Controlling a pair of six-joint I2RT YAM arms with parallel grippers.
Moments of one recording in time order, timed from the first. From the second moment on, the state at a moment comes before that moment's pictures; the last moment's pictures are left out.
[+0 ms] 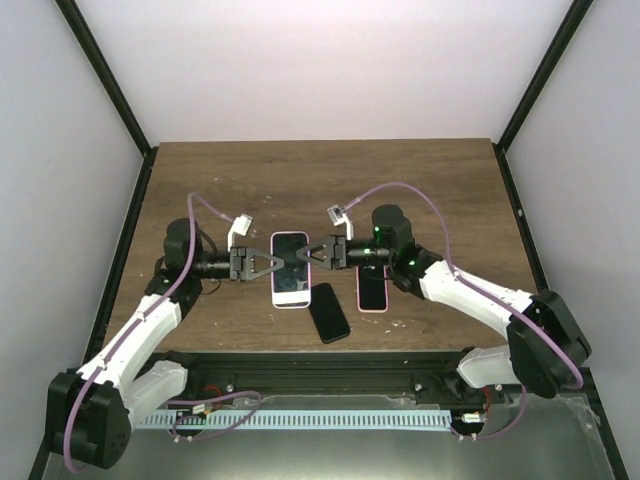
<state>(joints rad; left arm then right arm) -0.26 0.97 0.55 0.18 1.24 -0.87 0.69 1.33 0.79 0.31 -0.80 0.89</state>
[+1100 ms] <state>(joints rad) -0.27 1.07 0.67 -0.17 1.21 -0.55 0.66 1.32 0.85 0.20 -0.76 0.84</state>
